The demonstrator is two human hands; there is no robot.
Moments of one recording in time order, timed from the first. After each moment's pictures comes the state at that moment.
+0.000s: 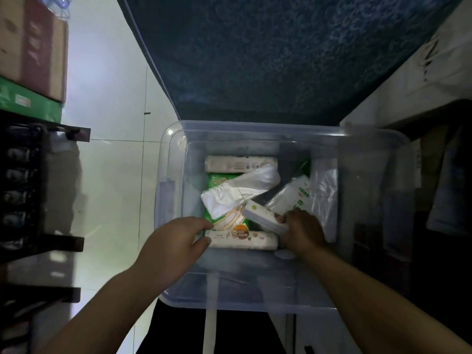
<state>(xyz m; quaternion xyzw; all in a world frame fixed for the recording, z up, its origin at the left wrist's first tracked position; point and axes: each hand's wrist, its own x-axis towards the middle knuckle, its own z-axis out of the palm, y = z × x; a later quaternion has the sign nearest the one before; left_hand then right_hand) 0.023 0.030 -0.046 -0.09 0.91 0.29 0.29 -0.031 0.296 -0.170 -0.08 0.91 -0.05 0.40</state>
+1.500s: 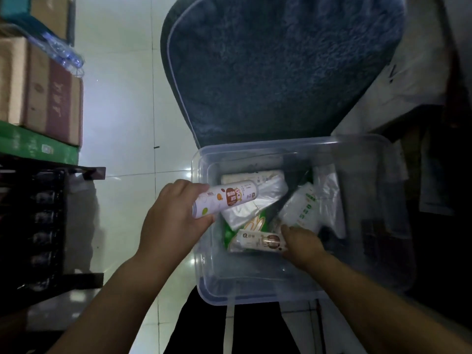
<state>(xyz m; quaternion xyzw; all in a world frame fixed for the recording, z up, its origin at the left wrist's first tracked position) -0.009 -0.025 0.016 -0.06 0.96 0.25 0.10 0.000 0.242 -0.112 -0.13 0.89 -0.02 0.43</state>
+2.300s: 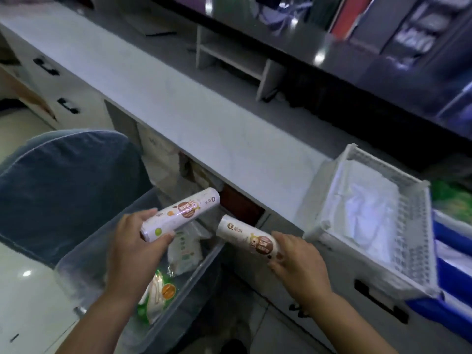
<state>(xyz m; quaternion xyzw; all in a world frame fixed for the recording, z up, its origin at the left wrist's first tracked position) 0.067 0.103 0.178 0.19 0.83 0.52 0.05 0.269 0.309 0.193 0.29 0.95 -0.09 -0.03</state>
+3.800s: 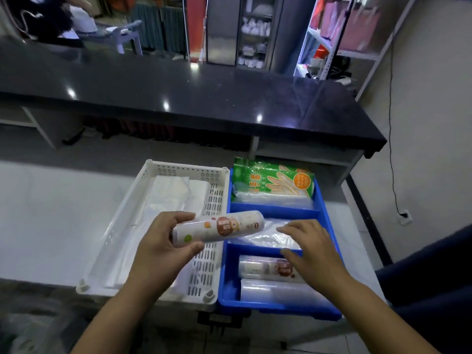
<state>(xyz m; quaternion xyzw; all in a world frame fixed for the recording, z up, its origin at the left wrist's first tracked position) 0.378 0.466 0.267 0.51 0.65 0.50 0.26 0.648 0.560 0.260 0.47 0.86 -0.11 -0.16</state>
